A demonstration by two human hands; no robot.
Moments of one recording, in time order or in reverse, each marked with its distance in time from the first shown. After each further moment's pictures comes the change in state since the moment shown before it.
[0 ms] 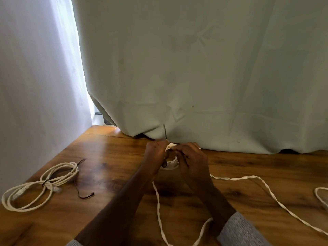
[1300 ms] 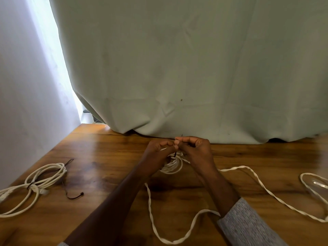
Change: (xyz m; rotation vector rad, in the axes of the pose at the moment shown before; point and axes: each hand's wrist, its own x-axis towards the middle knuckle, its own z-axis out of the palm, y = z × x) left_hand -0.018 0.001 0.012 0.158 -0.314 0.164; right_hand 0.017 0.000 -0.034 0.664 0.006 0.830
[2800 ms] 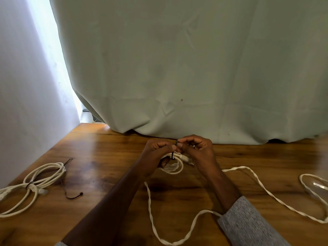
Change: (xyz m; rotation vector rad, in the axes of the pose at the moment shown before) left_hand -0.003 -0.001 -0.008 -0.161 -0.111 0.124; right_hand 0.008 0.011 -0.015 0.069 -0.188 -0.285
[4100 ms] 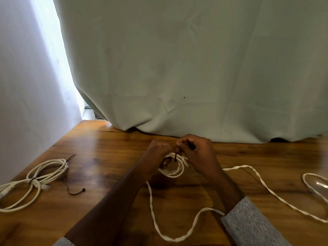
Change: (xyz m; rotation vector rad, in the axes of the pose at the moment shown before) left_hand 0.001 -0.004 -0.001 0.106 0.038 -0.215; right_hand -0.001 0.002 -0.001 -0.592 -0.066 -0.126
